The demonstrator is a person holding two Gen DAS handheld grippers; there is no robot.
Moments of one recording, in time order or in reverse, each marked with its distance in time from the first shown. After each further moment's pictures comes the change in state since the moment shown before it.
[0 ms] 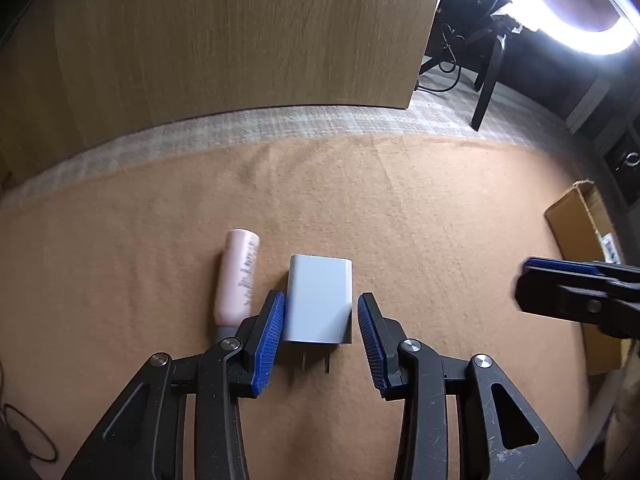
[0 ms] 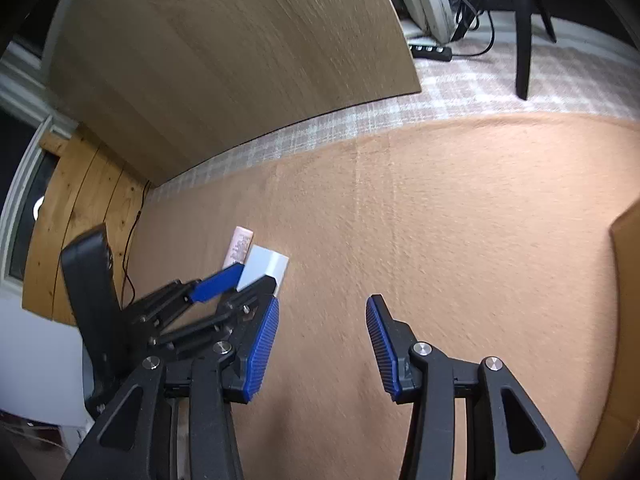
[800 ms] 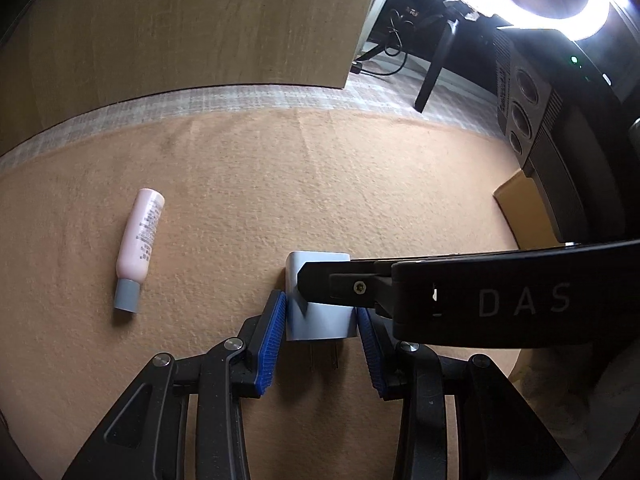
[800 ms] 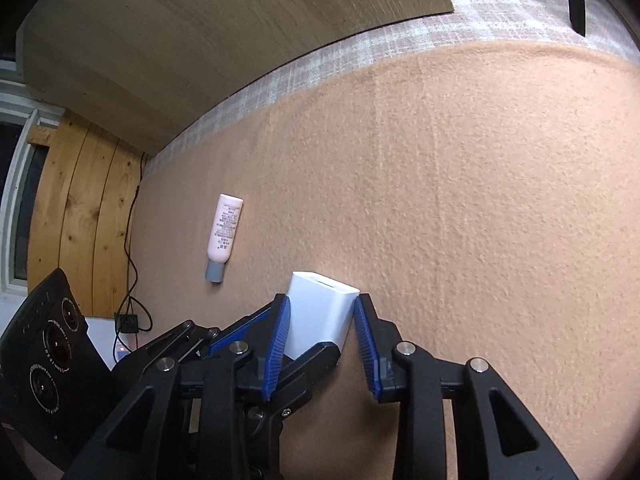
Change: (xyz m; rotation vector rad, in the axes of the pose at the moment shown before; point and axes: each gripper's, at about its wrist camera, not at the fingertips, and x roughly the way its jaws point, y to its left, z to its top) left arm 0.005 -0.049 -0.027 0.007 0.005 -0.126; right arm 0.063 -0.011 0.000 0.035 0.174 0.088
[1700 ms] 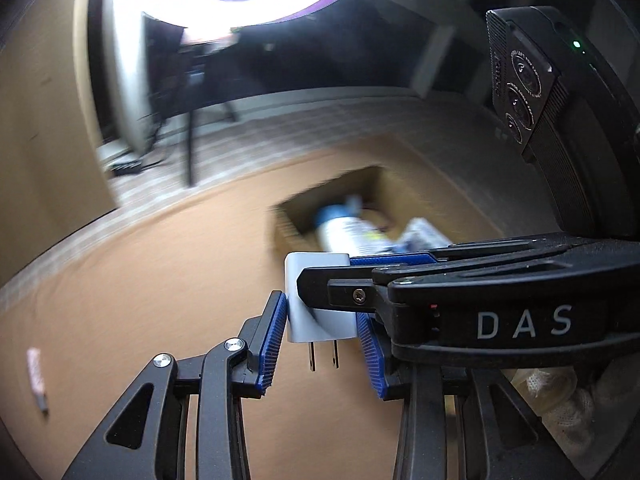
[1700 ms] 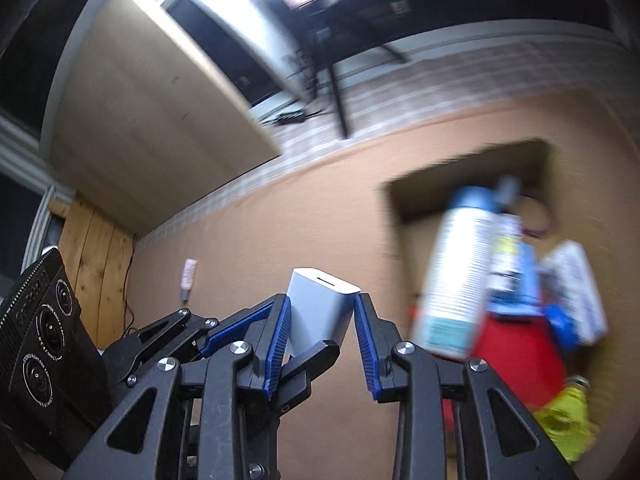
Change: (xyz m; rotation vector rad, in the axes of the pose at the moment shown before) left arm -0.022 -0.261 0.031 0.370 -0.070 -0.154; right arm -0.220 -0.123 -0.068 0.118 -0.305 -0.118
